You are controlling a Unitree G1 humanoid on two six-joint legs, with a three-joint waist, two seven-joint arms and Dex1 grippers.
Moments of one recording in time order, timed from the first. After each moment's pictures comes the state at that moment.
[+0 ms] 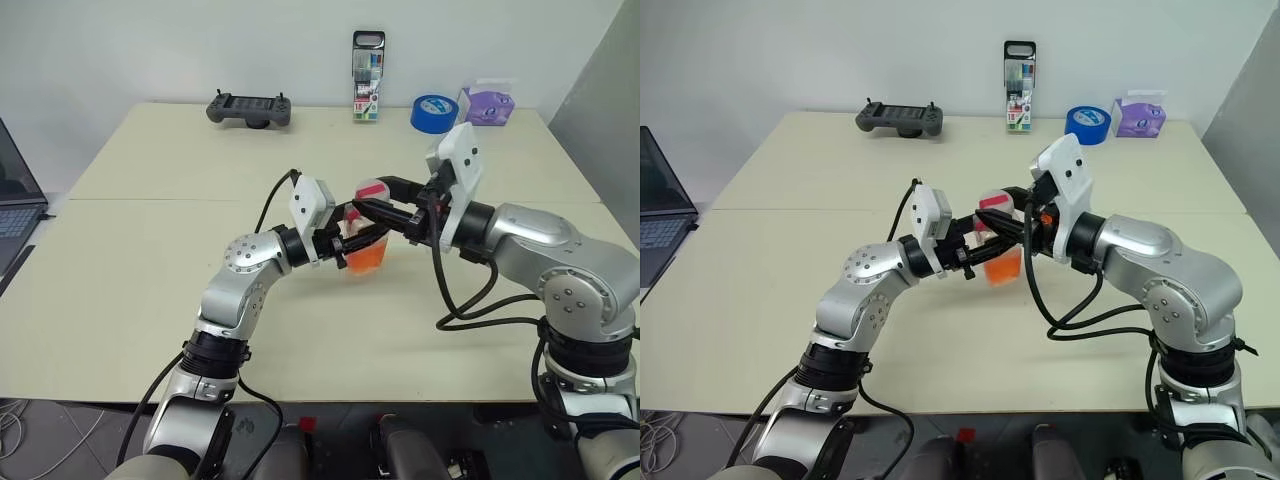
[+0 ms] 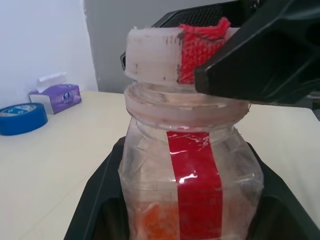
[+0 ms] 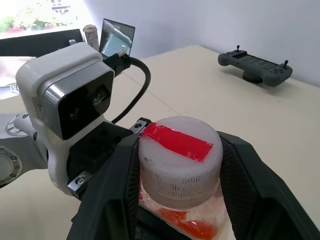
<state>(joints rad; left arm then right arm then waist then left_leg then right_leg) -0.60 0.26 -0.12 -0.03 -0.36 0.28 -0.85 -0.72 -0.48 -0.02 -0.52 0.73 1.04 0.44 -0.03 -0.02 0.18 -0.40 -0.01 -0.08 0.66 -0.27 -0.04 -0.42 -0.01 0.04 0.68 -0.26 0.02</state>
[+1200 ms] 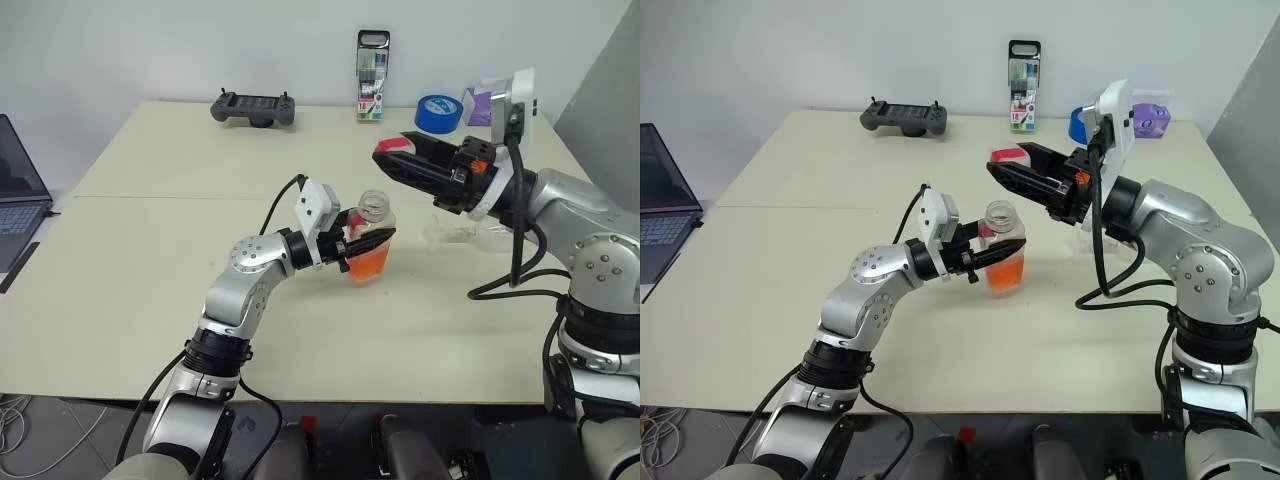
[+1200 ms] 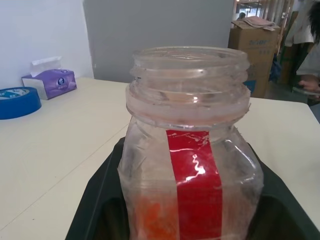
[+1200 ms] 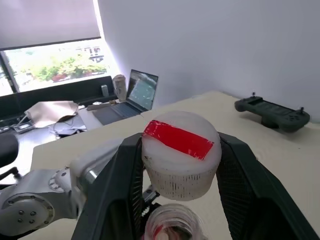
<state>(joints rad) -0.61 0.27 -0.15 0.02 -0.37 0.30 -0.84 -0.76 -0.50 -0.18 -0.40 0.85 0.95 0.49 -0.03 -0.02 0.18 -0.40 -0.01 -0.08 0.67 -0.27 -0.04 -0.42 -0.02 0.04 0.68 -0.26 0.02</state>
